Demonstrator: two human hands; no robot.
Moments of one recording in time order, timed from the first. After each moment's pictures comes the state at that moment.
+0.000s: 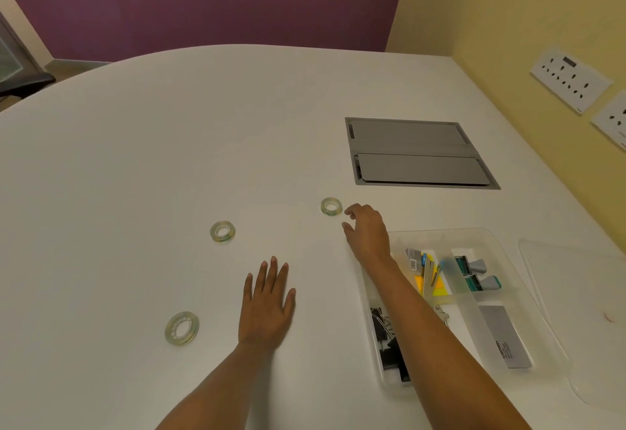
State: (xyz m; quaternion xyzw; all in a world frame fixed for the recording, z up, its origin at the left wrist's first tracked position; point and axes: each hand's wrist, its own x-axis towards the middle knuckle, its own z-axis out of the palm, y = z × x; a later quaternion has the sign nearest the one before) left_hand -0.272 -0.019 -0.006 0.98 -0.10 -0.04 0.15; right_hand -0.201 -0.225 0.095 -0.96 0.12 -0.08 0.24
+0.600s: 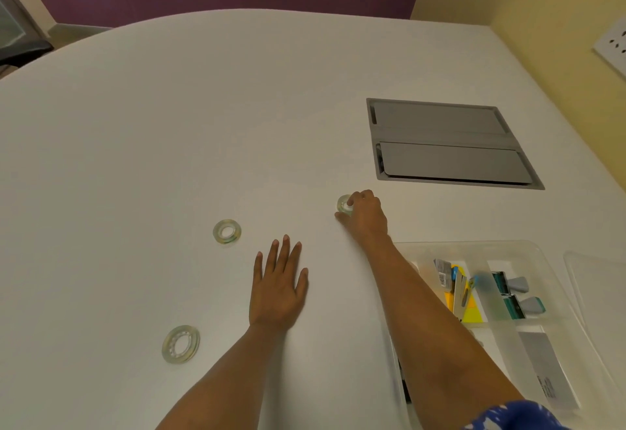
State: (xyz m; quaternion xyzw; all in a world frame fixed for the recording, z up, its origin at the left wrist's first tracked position) left_hand -0.216 -0.030 -0.012 0.99 -0.09 -0.03 0.14; right_hand -0.118 -0.216 0.063 -0.97 0.13 0.05 0.17
